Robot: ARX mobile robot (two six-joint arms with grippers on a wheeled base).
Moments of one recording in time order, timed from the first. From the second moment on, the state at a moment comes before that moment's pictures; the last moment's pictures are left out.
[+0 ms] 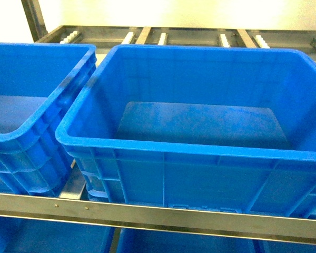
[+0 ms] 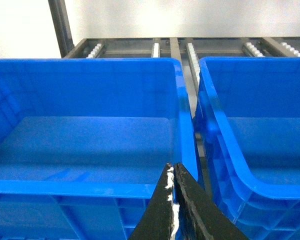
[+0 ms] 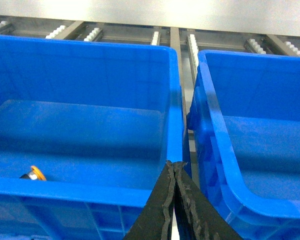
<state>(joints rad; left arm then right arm) -0.08 1.05 0.07 0.95 -0.09 0.00 0.00 1.12 0.09 0.99 0.00 -0.01</state>
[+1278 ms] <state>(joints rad) 0.00 0.24 0.01 0.25 0.00 0.00 0.00 0.27 0.01 0.28 0.00 -0.01</state>
